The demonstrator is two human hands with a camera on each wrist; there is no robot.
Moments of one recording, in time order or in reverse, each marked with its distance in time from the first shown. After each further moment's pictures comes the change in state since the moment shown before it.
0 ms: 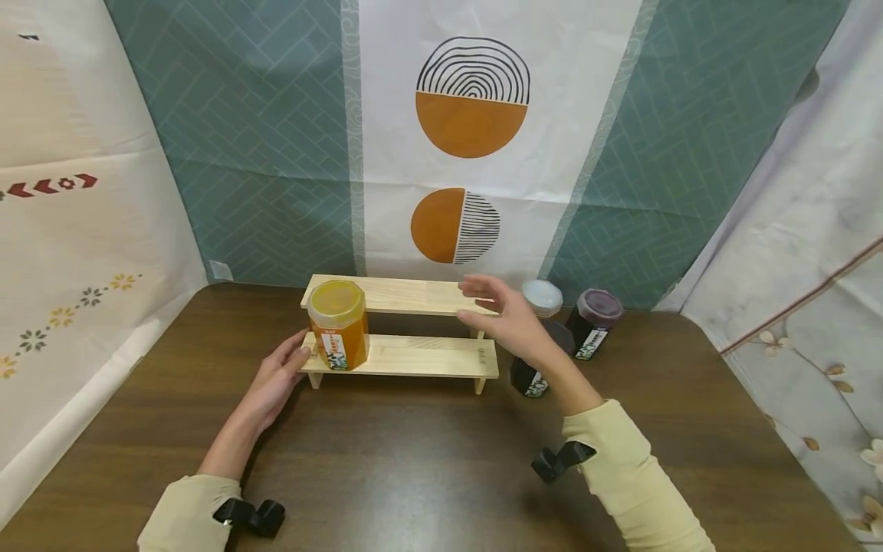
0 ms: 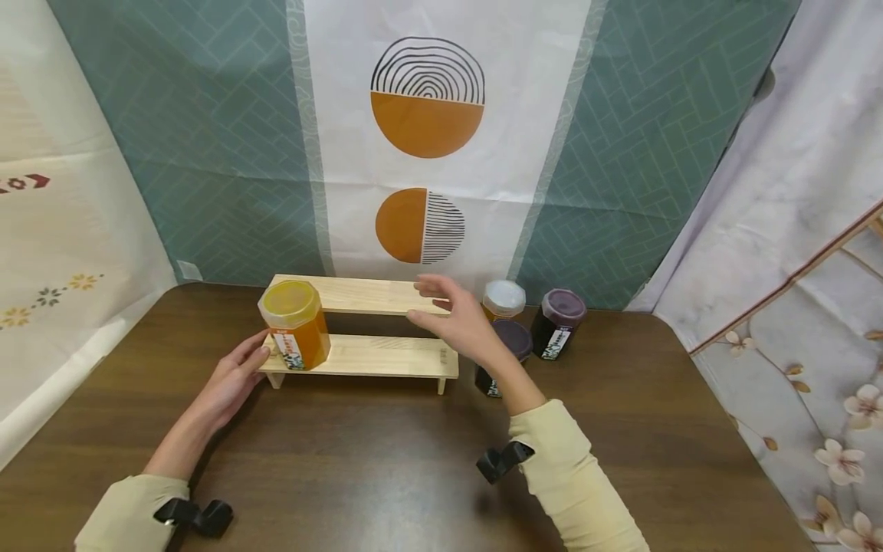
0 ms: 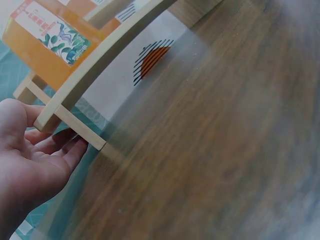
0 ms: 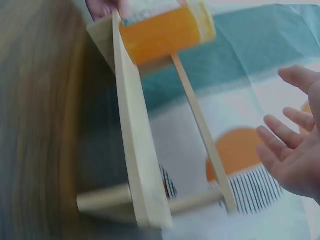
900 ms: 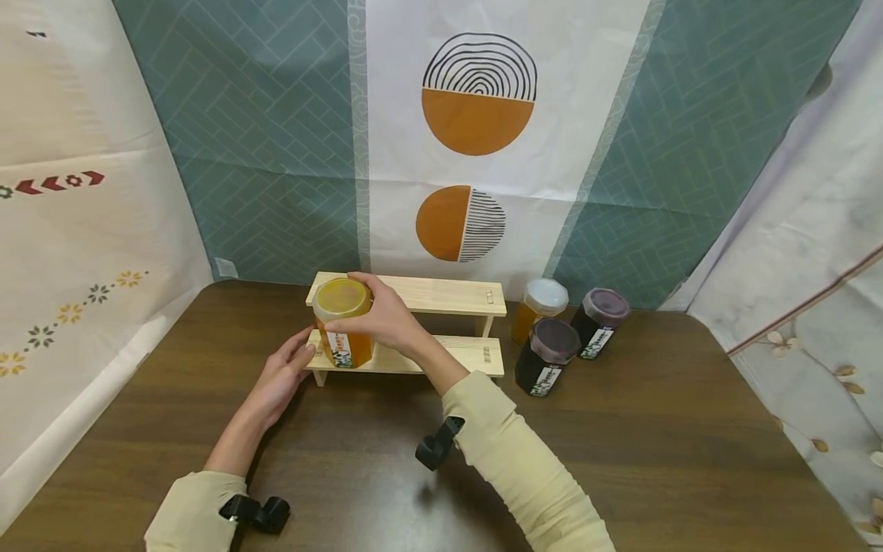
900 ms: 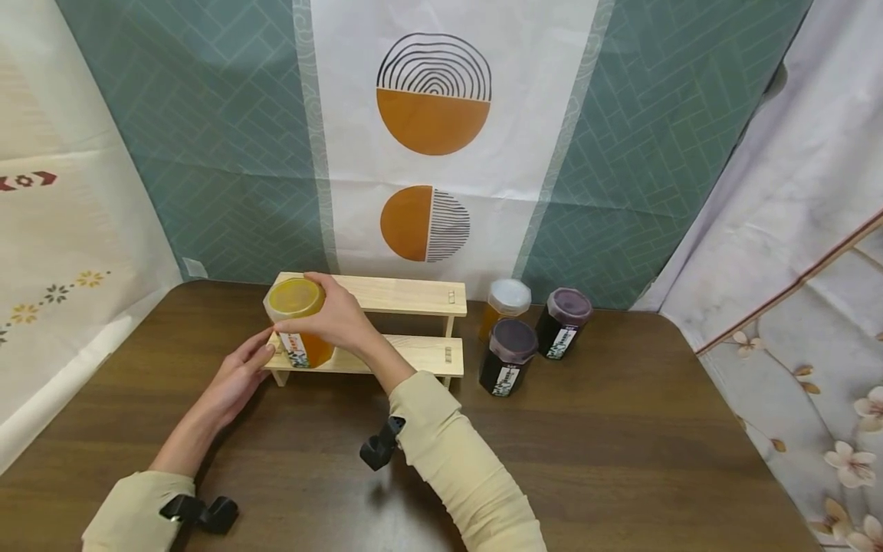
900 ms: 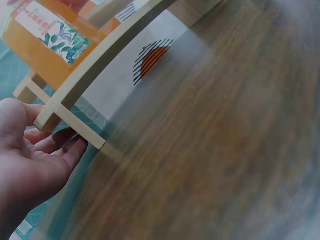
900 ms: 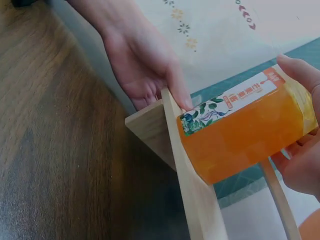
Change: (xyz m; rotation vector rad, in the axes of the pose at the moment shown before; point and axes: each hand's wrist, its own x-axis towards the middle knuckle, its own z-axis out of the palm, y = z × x) left_hand 0.000 -0.001 -0.001 0.027 0.002 -0.009; right_hand 0.073 -0.023 0.141 0.104 -0.118 0.119
